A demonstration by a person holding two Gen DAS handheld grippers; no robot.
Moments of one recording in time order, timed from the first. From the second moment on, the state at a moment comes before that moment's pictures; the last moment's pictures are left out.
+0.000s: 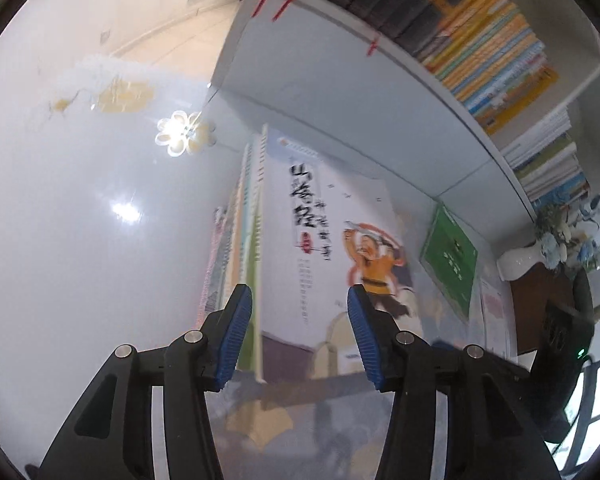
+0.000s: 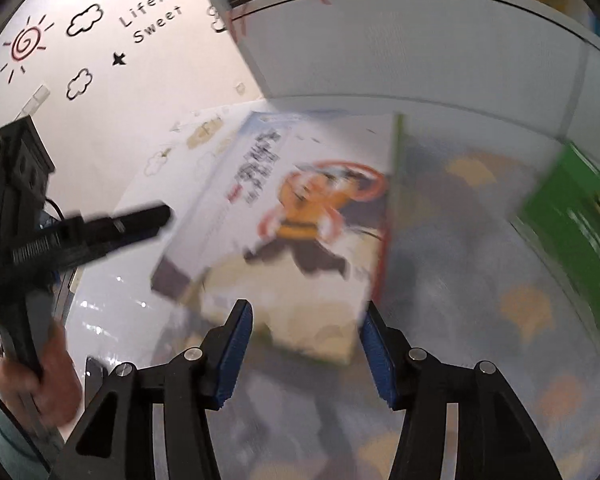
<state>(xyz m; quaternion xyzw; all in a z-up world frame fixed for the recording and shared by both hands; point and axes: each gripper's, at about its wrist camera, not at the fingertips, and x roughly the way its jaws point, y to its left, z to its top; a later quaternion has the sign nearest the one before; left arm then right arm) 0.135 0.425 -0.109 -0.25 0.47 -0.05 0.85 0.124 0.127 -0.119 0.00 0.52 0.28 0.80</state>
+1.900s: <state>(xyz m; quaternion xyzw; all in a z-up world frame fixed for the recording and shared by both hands) 0.049 0.047 -0.193 0.03 0.45 -0.07 0.89 0.006 -0.221 -0.189 0.00 0.46 -0.02 0.89</state>
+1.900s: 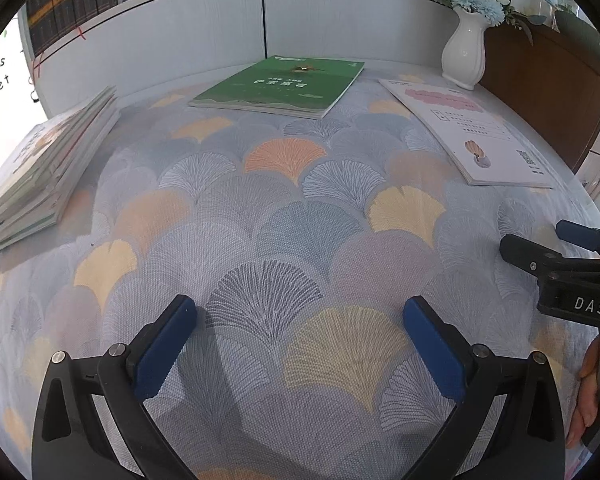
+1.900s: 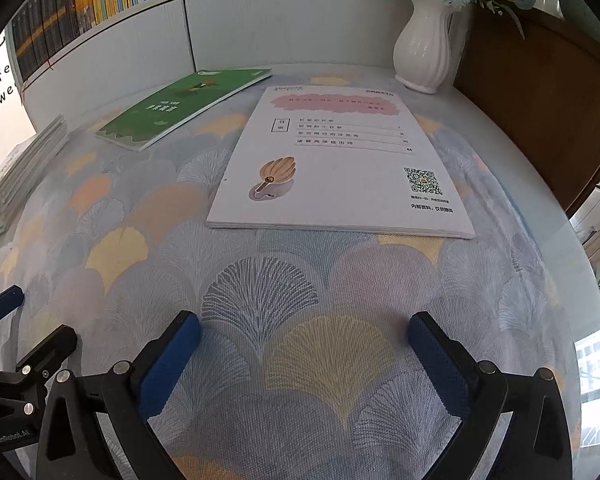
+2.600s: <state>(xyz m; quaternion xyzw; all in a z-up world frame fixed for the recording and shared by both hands) 0.049 0.046 -0.193 0.03 0.44 -0.07 0.89 0.013 -0.224 -0.190 0.00 0.46 -0.01 0.89</state>
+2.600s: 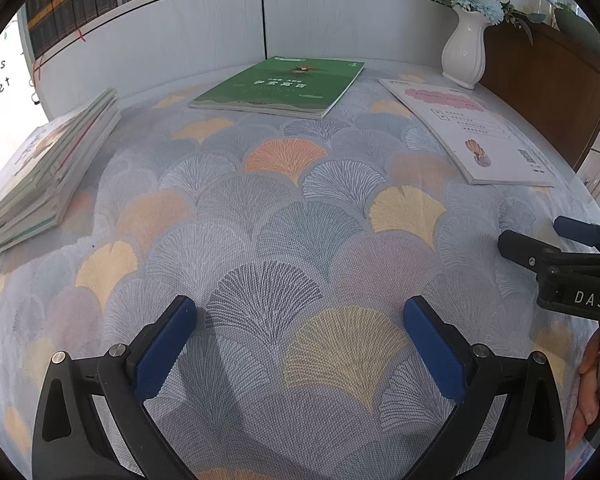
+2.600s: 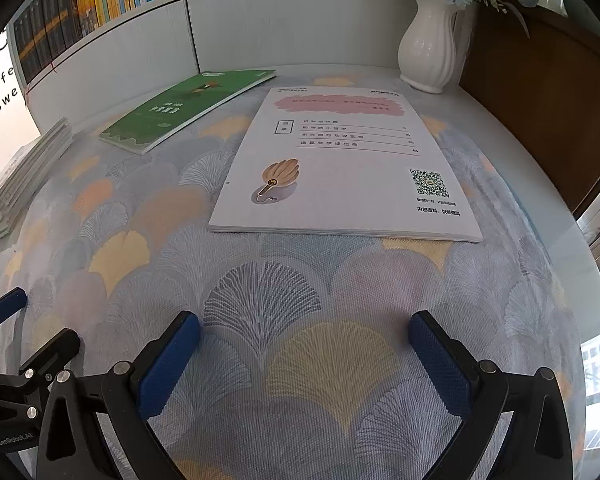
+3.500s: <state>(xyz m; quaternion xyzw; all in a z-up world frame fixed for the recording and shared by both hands) 0.049 0.046 -0.193 0.03 0.45 -0.07 0.89 0.015 -0.222 -0.192 0.00 0.46 -0.01 0.89</state>
